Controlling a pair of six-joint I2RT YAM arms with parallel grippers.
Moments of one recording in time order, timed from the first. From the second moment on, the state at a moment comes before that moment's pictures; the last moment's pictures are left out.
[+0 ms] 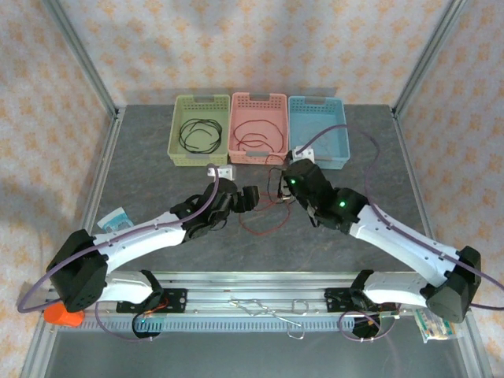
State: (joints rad) left arm -0.78 1.29 0.77 -0.07 -0.29 -0.71; right arm 0.85 1.15 1.07 -0.50 0.43 0.48
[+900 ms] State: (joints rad) left arm -0.69 1.21 0.91 -0.05 -0.26 -0.61; right arm 0.85 1.09 1.35 -0.49 0.43 0.26
